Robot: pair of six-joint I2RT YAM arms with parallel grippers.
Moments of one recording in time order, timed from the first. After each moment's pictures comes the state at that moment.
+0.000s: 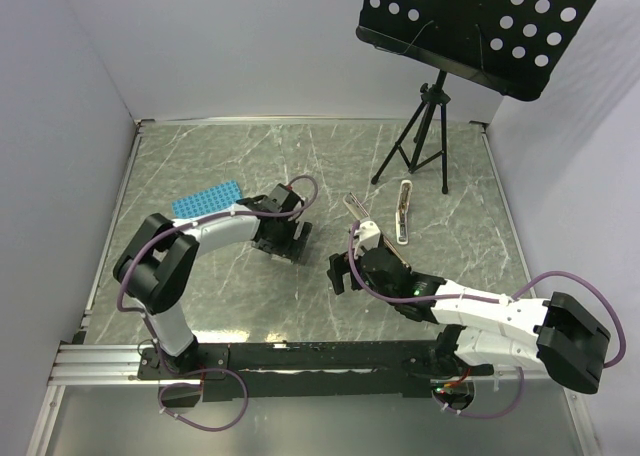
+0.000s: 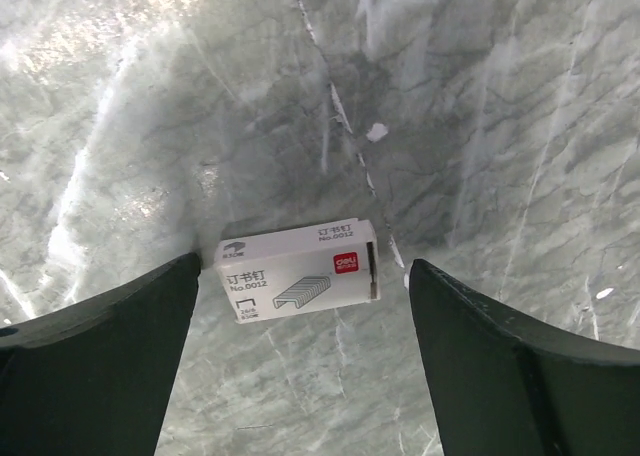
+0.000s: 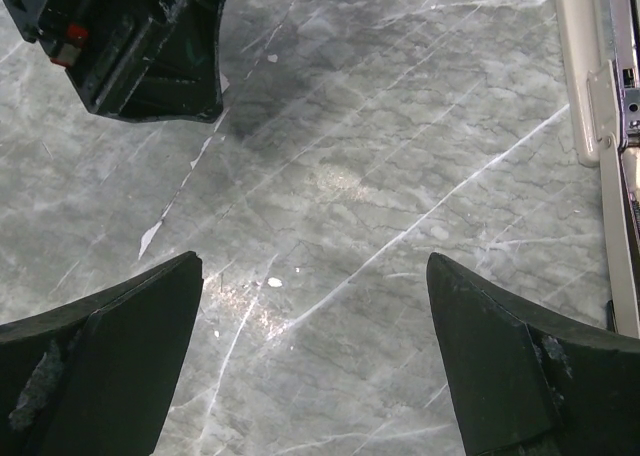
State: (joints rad) left arm -0.64 1.74 1.07 -0.49 0.01 -0.29; right arm 0.98 1.06 0.44 0.09 0.32 0.37
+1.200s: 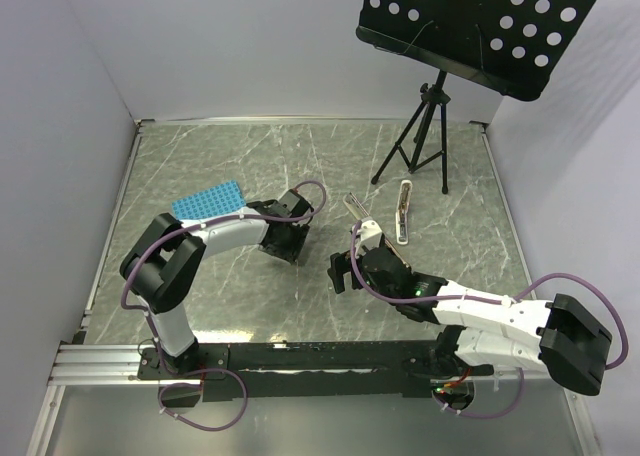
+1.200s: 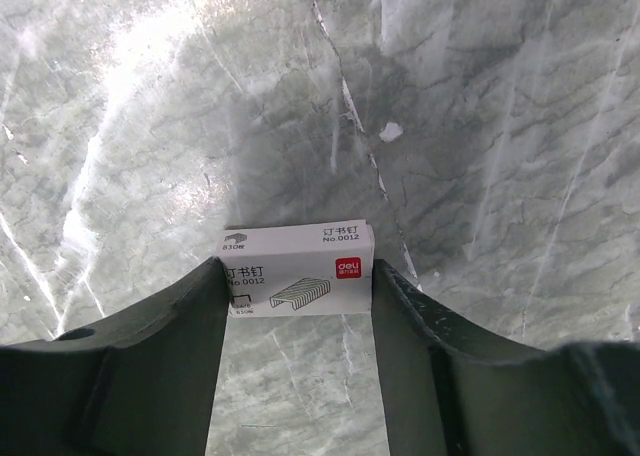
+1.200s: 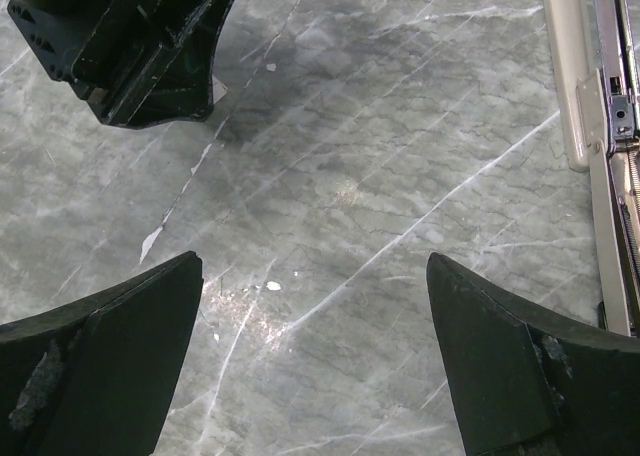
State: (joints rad) left arm -0.71 1.76 1.09 -0.53 -0.13 -0.31; right arm 0.98 1.05 0.44 0.09 0.33 0.37
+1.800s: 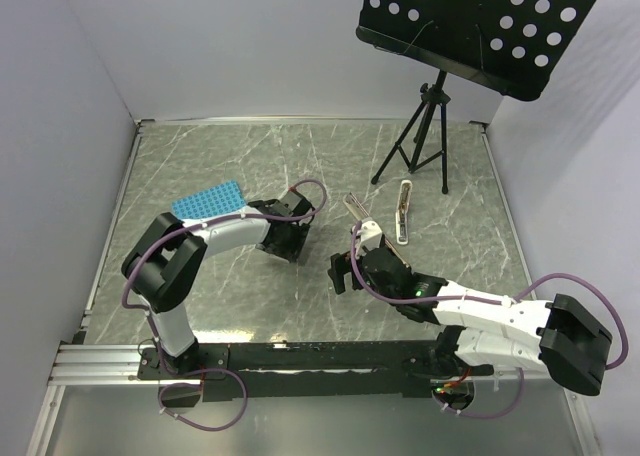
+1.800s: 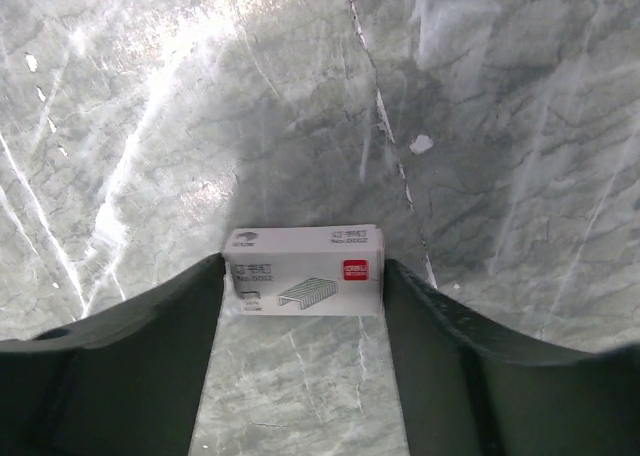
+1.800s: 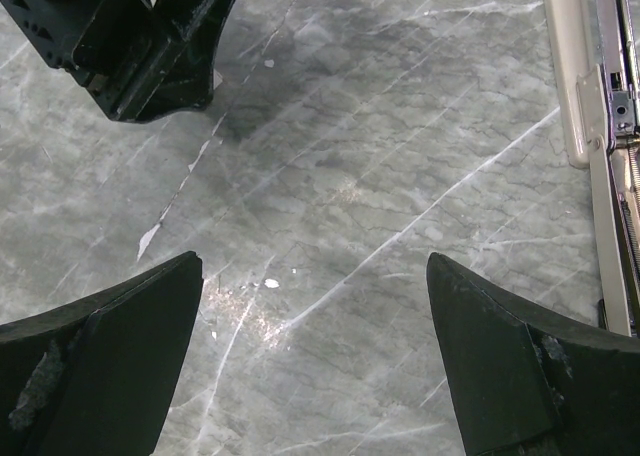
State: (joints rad) left arm -0.72 1.77 1.11 -0.55 -0.20 -0.33; right arm 0.98 1.04 0.43 0.09 0.33 0.37
